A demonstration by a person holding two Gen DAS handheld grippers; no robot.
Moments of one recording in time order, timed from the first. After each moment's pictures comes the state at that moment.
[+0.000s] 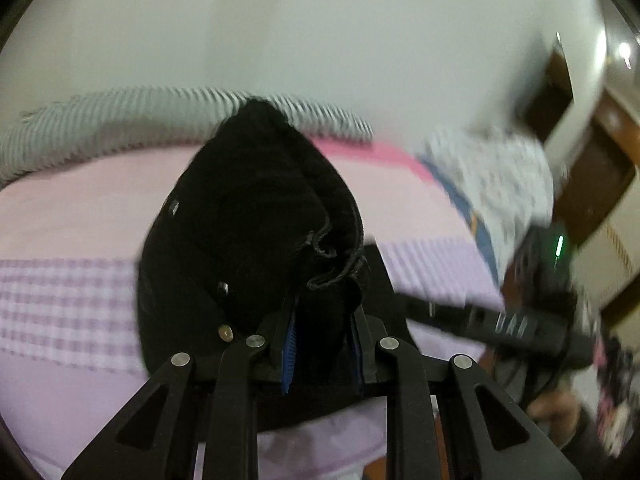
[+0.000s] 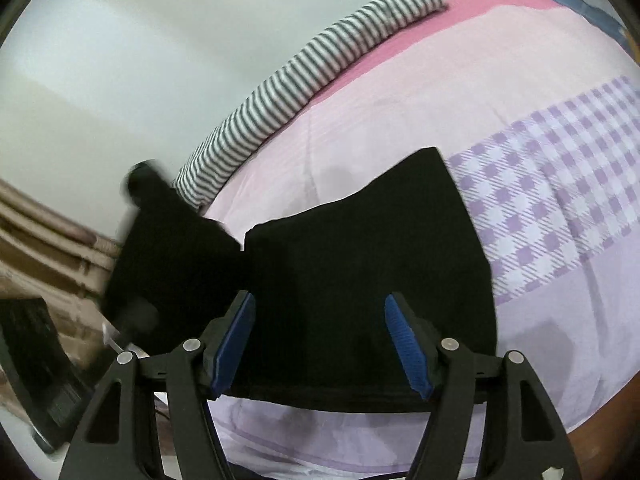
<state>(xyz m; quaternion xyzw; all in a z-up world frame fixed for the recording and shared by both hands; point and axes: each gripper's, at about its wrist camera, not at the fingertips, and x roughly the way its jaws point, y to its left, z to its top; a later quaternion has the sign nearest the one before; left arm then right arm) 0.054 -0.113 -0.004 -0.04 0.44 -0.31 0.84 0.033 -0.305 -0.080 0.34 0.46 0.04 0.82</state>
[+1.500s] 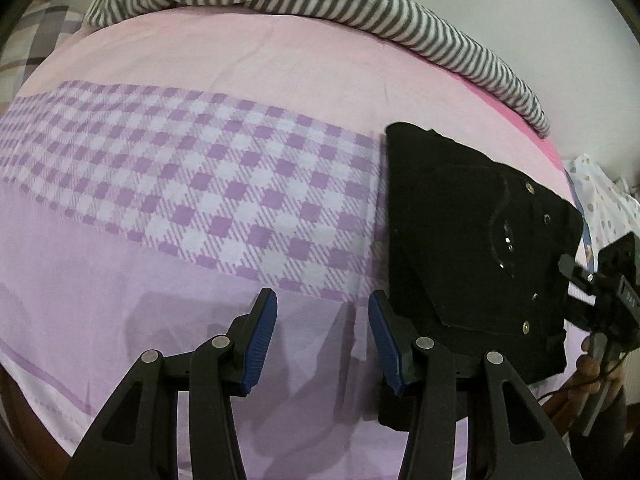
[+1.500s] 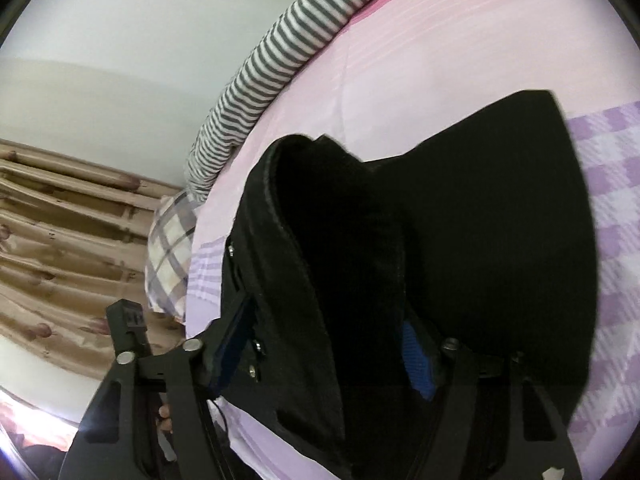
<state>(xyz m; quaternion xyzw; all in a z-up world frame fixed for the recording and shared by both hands) 0.091 0.042 -0.104 -0.12 0.57 -0.08 0.81 0.106 -0.302 -0.162 0.36 0.52 0.21 0.74</state>
